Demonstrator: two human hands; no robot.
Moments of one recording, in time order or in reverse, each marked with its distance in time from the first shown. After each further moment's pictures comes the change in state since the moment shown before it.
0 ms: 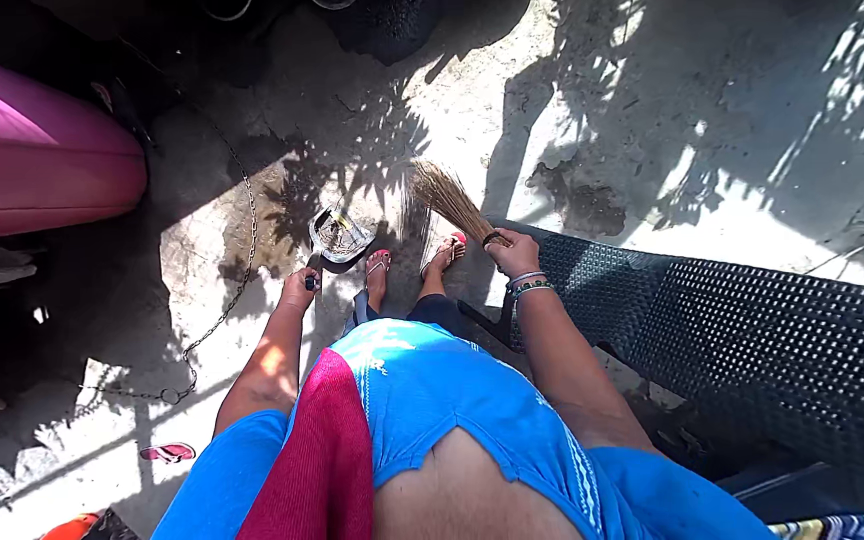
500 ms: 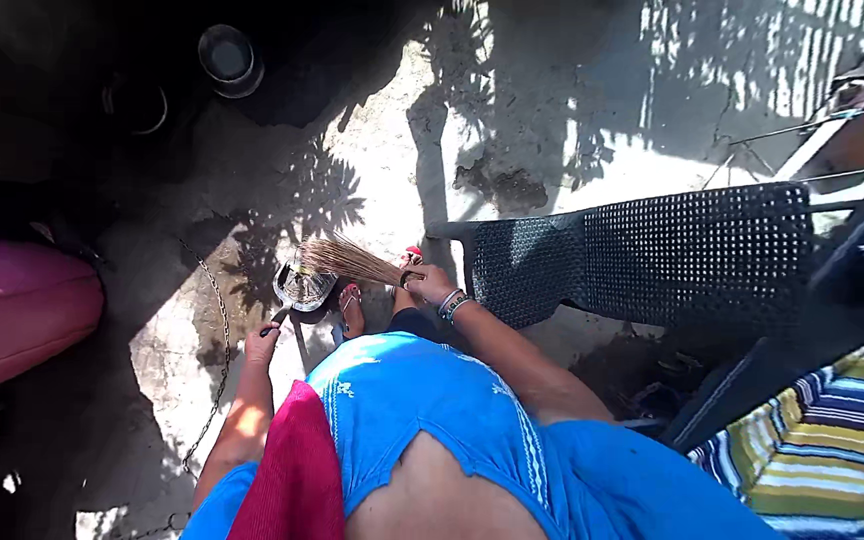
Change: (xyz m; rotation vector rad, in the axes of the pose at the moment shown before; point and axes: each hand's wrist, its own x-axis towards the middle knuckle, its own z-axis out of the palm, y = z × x) left_hand 0.006 0.003 -0.020 -0.282 0.047 -0.118; right_hand -0.061 -0.003 0.031 0.146 -0.190 -0.102
